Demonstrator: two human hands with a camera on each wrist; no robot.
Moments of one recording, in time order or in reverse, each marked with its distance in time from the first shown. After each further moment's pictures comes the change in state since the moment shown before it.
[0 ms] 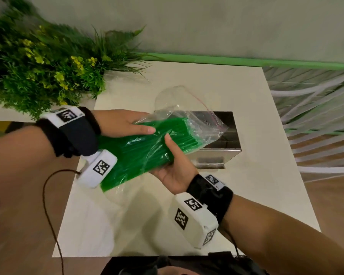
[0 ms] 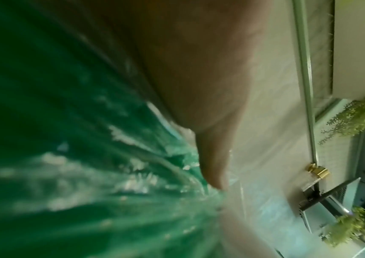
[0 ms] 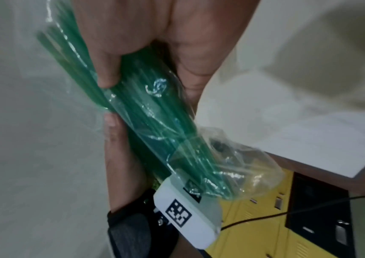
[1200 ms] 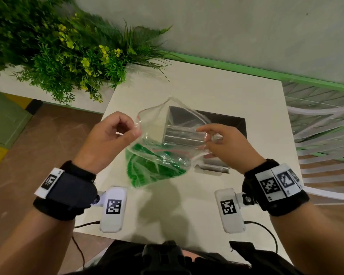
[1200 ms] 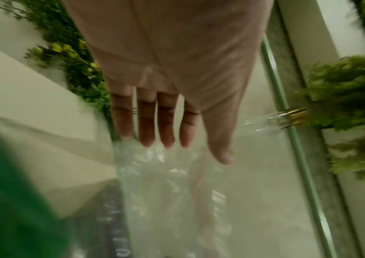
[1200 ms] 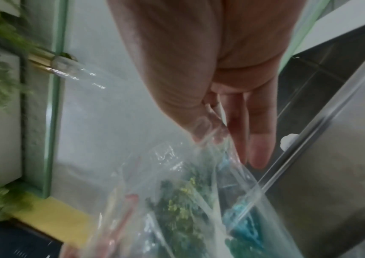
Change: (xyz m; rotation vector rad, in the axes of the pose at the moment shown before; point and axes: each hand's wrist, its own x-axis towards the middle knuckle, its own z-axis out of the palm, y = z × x) left_hand -0.063 -0.007 0.095 -0.824 0.965 0.144; right_hand -0.051 -0.099 -0.009 -1.553 0.146 -0.379
